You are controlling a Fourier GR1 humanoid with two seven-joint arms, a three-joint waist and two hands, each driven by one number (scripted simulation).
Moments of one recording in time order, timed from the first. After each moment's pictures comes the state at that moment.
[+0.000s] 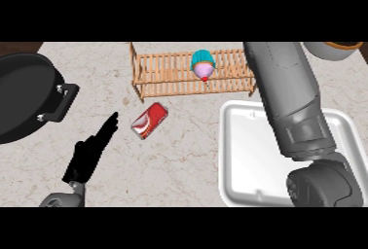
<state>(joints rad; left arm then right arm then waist) -0.05 0.15 -0.06 -1.39 -0.11 -0.10 0.06 -1.36 -0.02 -0.62 -0.57 0.59 -0.44 0.26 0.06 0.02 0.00</state>
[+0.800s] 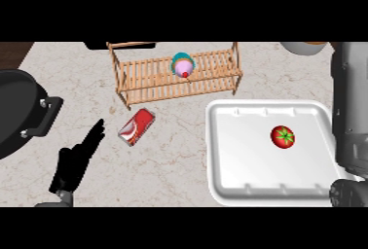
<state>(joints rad) 0.01 0.17 0.00 -1.37 -0.09 -0.10 0.04 -1.09 -0.22 -0.64 -0.92 0.56 -0.51 0.35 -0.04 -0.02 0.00</state>
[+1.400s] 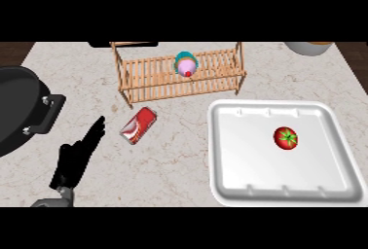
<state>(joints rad) -0.01 0.17 0.01 -1.37 -0.09 -0.11 0.05 -0.67 -0.34 -0.63 -1.45 0.35 -0.12 0.44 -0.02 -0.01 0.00</state>
